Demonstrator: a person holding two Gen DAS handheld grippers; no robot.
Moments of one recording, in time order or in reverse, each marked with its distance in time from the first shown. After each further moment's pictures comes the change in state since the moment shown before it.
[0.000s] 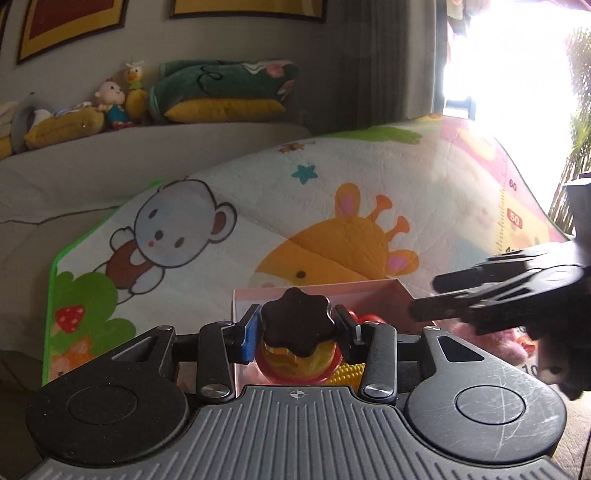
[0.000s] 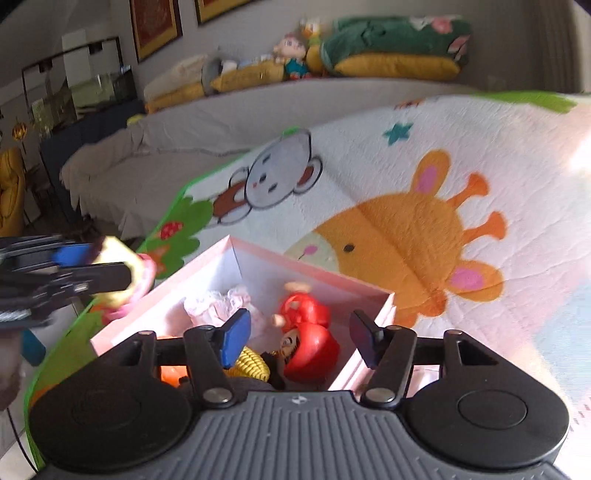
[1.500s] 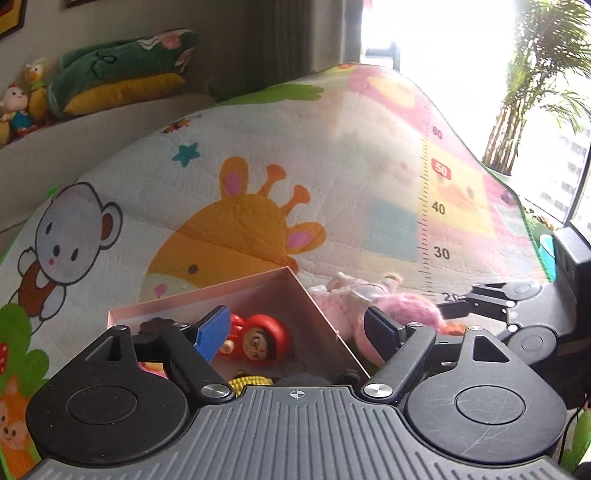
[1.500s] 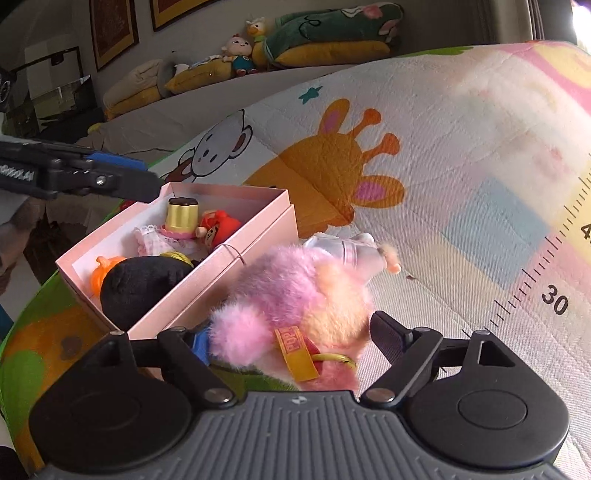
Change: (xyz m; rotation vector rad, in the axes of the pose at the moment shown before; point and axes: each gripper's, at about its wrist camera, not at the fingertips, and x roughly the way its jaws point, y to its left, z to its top) left arm 0.013 -0.087 0.012 0.190 0.097 -0.224; right arm -0.038 -0.055 -0.087 0.122 0.029 -0.087
